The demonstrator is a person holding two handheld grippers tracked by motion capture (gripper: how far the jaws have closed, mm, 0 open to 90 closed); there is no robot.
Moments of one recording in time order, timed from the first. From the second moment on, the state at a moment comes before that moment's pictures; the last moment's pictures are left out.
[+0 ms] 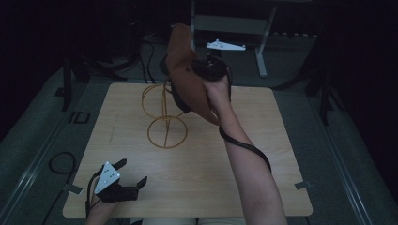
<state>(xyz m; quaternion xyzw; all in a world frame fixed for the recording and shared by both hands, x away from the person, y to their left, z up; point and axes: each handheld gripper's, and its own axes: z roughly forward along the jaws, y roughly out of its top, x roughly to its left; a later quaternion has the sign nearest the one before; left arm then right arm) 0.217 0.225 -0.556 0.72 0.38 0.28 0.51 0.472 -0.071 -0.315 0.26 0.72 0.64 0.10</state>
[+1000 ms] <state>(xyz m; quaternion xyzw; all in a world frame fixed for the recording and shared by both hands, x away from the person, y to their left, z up) 0.218 0.227 -0.559 0.72 0.39 0.26 0.51 0.457 0.027 -0.355 0.22 0.81 0.53 0.13</state>
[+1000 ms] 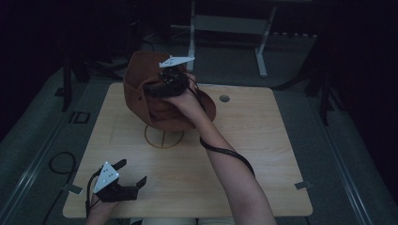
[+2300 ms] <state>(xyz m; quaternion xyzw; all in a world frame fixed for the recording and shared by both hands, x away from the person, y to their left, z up) 0.224 0.220 -0.570 0.72 0.40 0.26 0.50 0.413 -0.068 -0.353 0.20 0.82 0.52 0.14</state>
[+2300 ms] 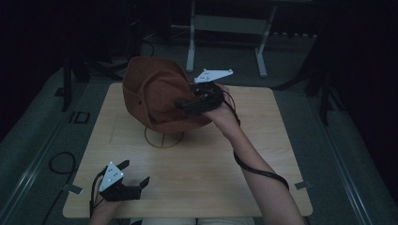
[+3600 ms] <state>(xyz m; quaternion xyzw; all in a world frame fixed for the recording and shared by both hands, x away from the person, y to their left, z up) 0.226 0.218 -0.572 0.73 0.40 0.26 0.49 0.339 -0.225 -0.479 0.27 0.80 0.51 0.15</state>
